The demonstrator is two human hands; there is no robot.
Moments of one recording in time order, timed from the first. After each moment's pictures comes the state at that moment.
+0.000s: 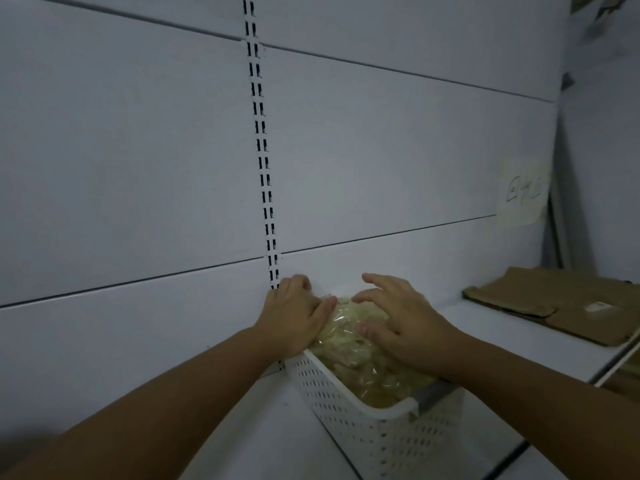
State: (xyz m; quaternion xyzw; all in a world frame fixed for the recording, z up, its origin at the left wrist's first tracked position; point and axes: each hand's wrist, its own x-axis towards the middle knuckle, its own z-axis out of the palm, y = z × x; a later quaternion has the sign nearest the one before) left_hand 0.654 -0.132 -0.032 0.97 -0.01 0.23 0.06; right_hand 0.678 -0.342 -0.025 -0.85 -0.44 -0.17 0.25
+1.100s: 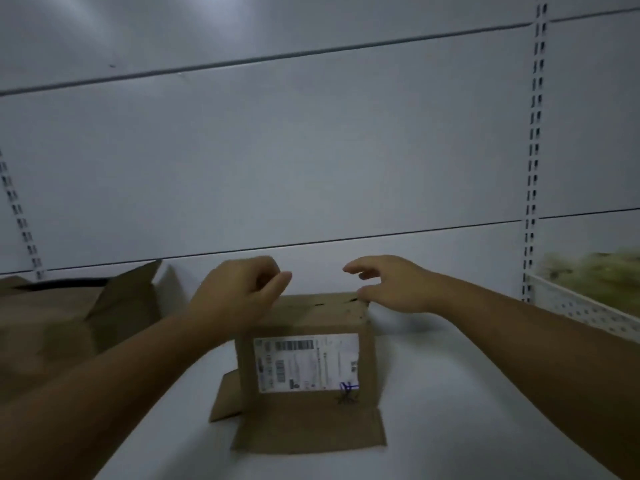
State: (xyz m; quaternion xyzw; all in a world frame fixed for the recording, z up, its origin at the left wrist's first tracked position) left_hand 0.226 0.024 0.036 0.91 0.22 0.34 0.03; right_hand 0.453 -0.079 0.016 -0.71 -0.64 0.05 0.30
